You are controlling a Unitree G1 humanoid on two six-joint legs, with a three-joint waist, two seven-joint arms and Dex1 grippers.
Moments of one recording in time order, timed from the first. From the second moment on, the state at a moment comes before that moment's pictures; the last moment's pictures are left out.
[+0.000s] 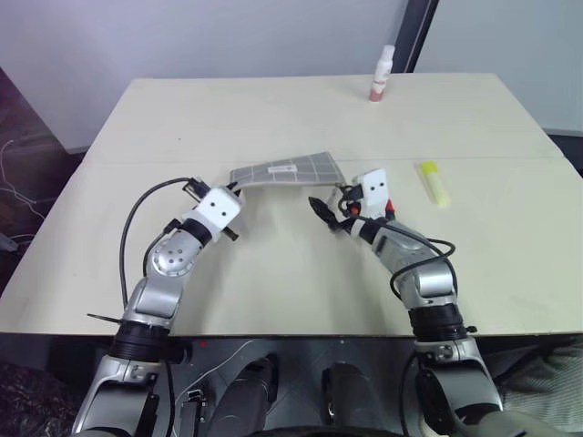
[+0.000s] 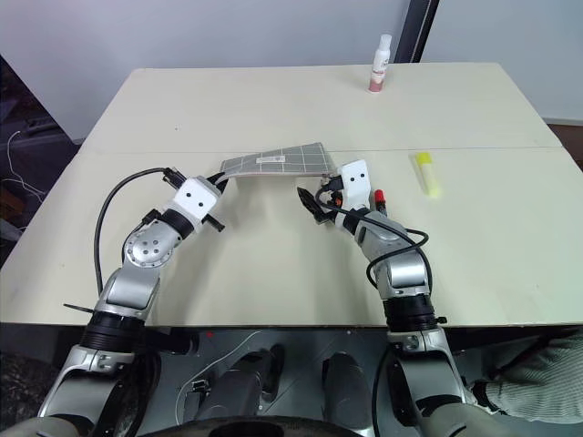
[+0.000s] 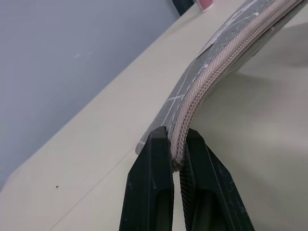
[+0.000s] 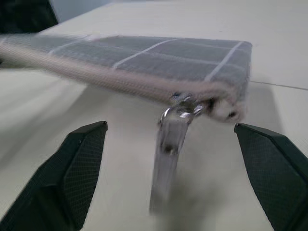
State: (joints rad) left arm -0.36 0.37 -0.06 0.07 0.21 -0.05 -0.34; right arm -0.51 -0.16 -0.04 0.14 0.25 0.44 0.42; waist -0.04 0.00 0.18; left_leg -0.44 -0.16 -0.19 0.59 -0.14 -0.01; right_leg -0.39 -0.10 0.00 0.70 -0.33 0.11
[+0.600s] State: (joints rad) left arm -0.35 0.36 -0.11 0.08 0.21 -0.06 -0.36; right arm -0.58 -0.27 0.18 0.15 0.09 0.42 0.51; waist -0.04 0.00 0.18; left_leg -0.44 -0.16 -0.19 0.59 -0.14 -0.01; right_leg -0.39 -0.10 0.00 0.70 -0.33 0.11
